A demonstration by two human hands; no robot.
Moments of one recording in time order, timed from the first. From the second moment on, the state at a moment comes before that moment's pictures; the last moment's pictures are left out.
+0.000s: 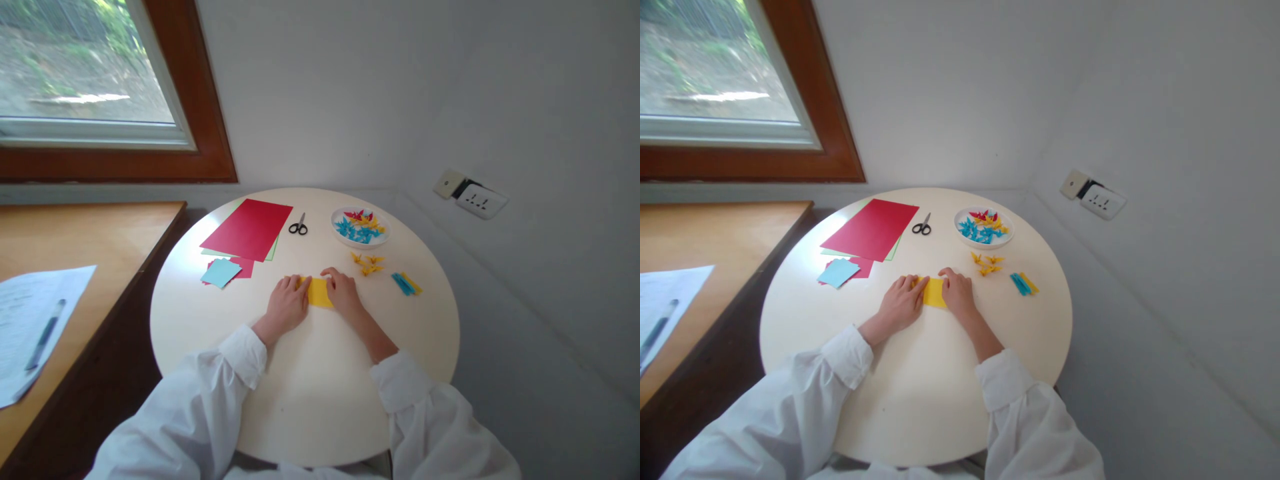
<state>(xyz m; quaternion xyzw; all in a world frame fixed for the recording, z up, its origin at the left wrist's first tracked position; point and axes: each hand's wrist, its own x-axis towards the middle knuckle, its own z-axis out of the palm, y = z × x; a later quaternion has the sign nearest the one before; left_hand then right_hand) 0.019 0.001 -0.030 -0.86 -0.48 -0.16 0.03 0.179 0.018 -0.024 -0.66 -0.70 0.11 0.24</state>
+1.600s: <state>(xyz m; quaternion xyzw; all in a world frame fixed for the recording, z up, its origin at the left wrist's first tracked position) 0.018 -0.002 -0.031 -0.85 -0.49 -0.18 0.02 0.188 -0.018 -0.026 -0.65 -0.68 0.13 0.30</state>
